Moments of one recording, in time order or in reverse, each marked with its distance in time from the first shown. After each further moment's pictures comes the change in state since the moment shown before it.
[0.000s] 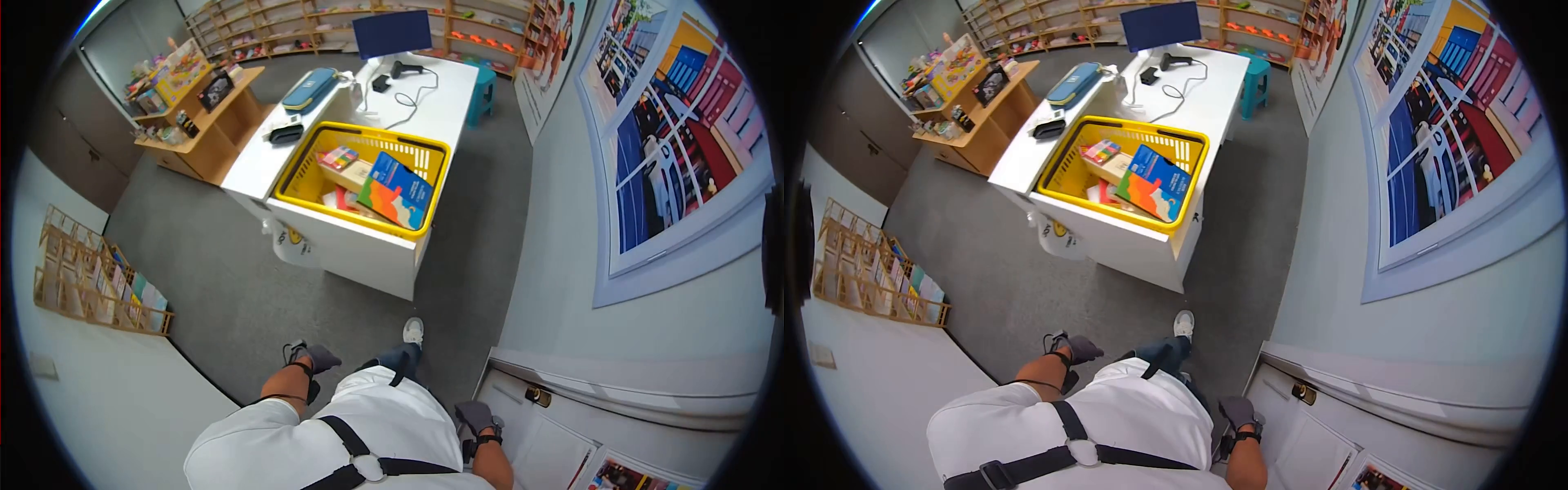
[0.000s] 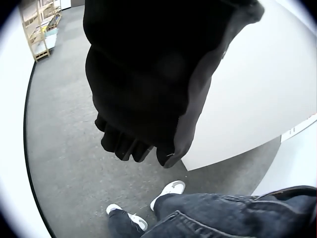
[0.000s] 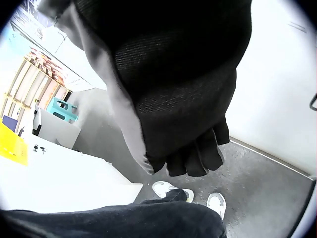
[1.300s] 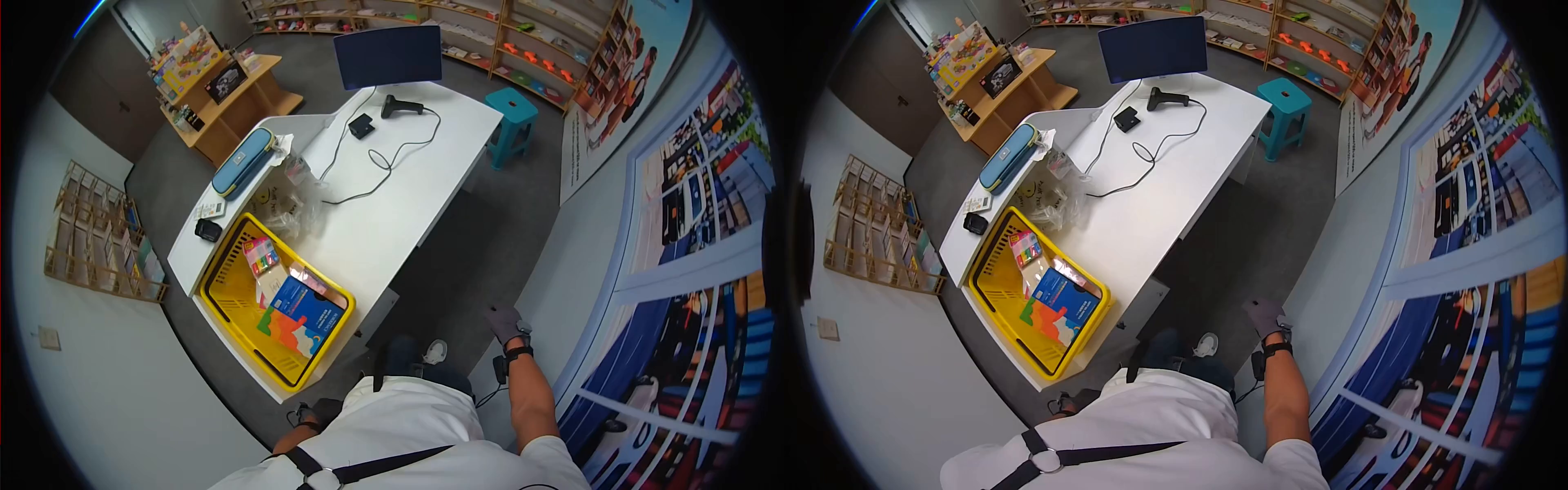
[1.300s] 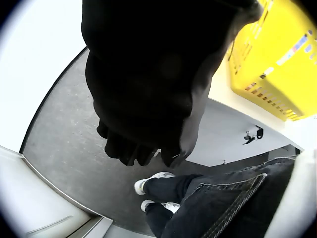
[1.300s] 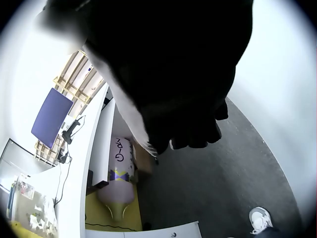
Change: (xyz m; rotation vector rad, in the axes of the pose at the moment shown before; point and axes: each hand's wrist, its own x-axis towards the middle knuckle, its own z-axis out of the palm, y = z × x) left_hand 0.127 0.323 -0.025 -0.021 0.150 0.250; right_hand 0.533 0.202 -0.629 0.065 0.104 0.170
